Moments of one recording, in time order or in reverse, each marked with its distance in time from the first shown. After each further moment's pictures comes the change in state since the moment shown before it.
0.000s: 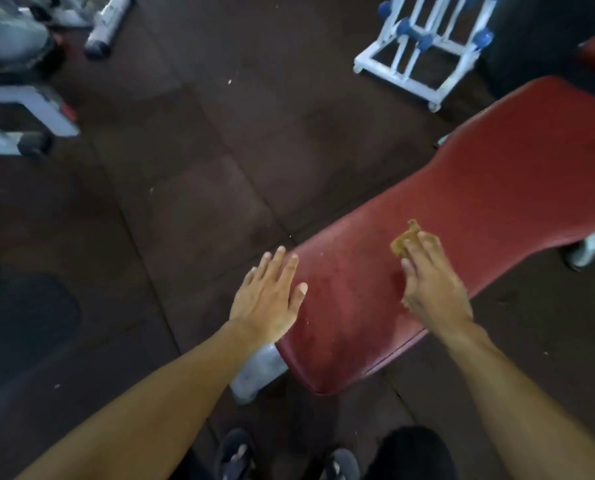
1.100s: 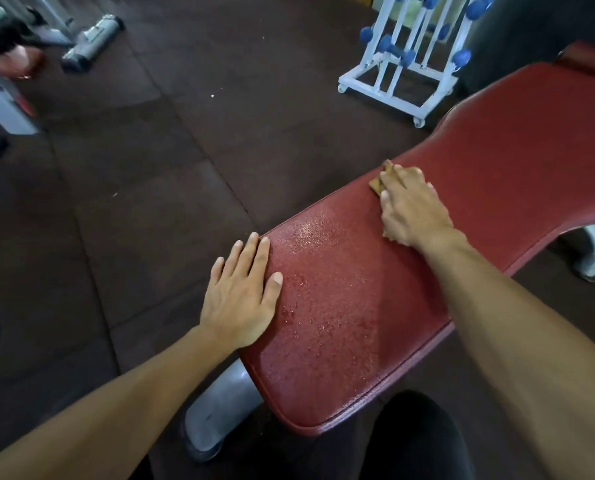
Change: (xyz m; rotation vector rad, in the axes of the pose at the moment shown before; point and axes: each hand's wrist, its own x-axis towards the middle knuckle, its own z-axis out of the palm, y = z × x) left_hand 0.041 -0.021 0.105 -0.074 0.312 -0.021; right_hand 0.106 0.018 0.054 -0.137 0.012 -0.112
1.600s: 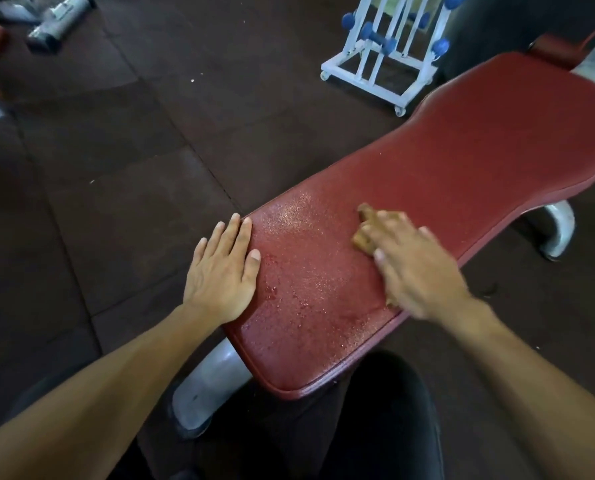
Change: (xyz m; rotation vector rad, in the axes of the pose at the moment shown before) left_hand 0.000 -0.002 0.004 -0.012 0.017 -0.007; right_hand -0.138 0.002 -0.015 0.012 -0.048 -0.167
